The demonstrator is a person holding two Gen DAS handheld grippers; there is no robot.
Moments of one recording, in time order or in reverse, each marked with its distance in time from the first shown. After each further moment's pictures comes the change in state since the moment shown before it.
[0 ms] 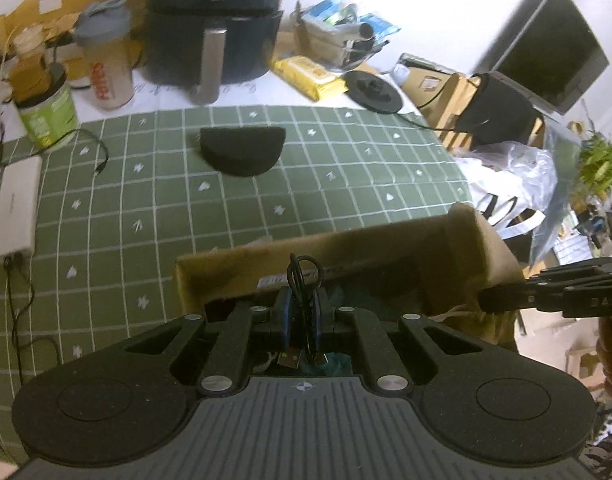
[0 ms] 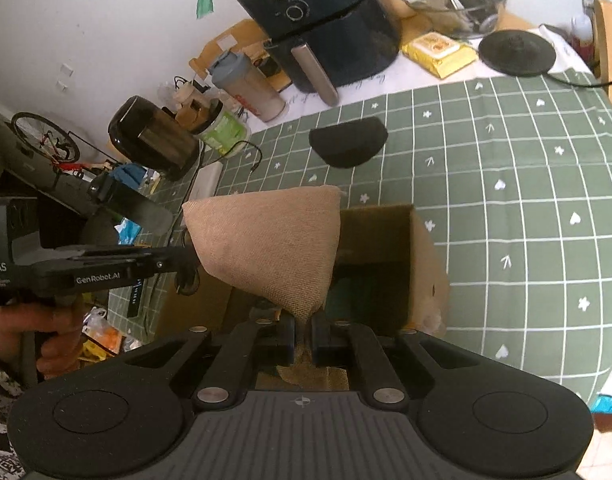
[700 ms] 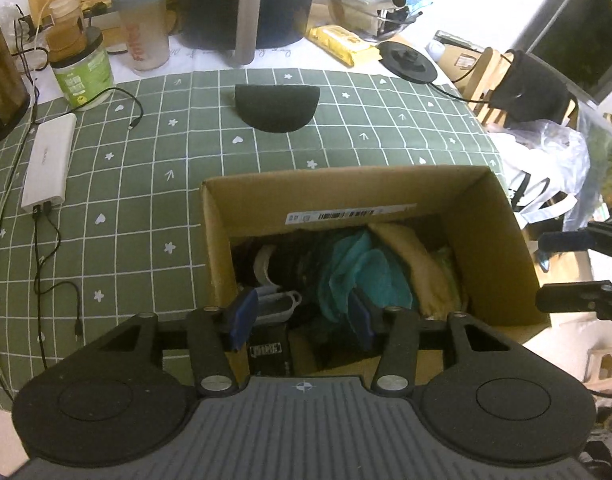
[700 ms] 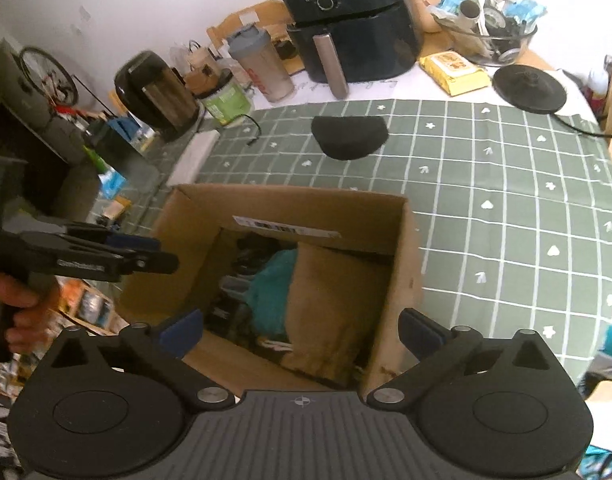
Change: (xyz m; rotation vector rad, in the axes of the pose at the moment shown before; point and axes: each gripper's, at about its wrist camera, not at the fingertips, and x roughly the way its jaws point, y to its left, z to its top) left arm -0.003 -0.004 -0.032 -0.034 0.065 0.108; right arm -0.003 0.014 -0.015 -0.204 0.027 -0.111
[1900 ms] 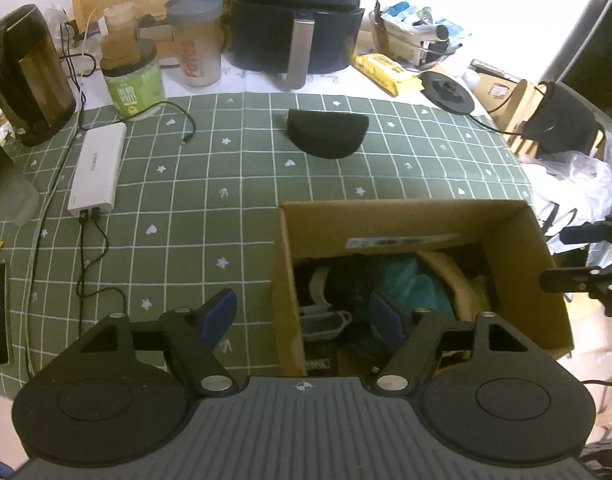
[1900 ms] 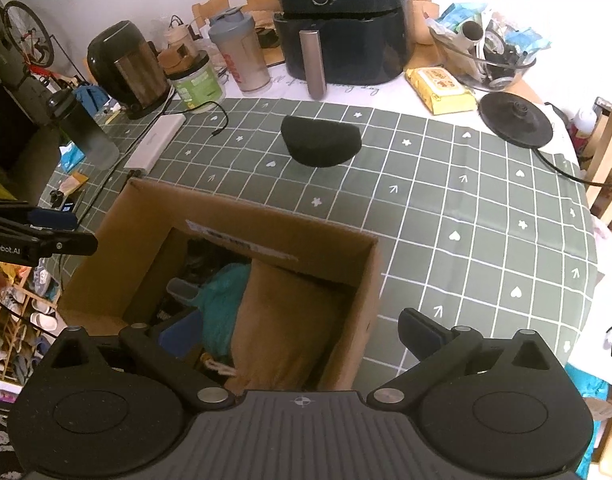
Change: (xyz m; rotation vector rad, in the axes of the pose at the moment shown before) left arm -0.017 0.029 0.006 -0.053 -0.069 0.089; right arm 0.021 0.001 0.028 -0.102 0.030 -0.139
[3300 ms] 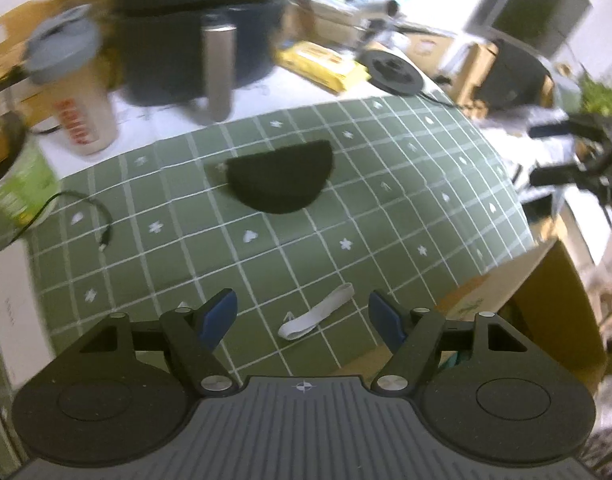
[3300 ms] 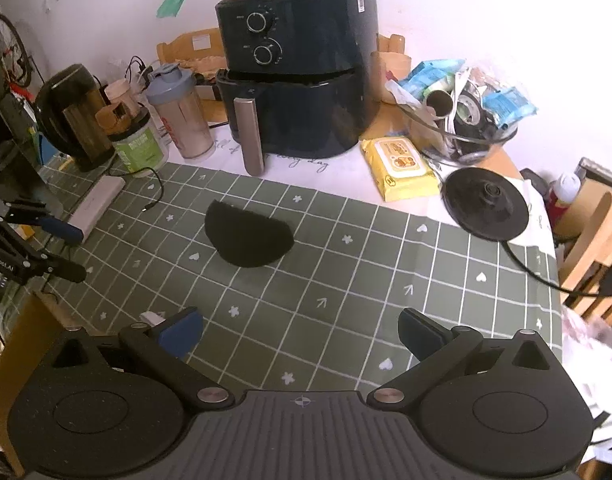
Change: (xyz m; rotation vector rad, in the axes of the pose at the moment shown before) left arm 0.100 0.025 0.109 0.315 0.082 -0.240; right arm 0.044 -0.068 0.099 -0.050 -0.122 -0.089
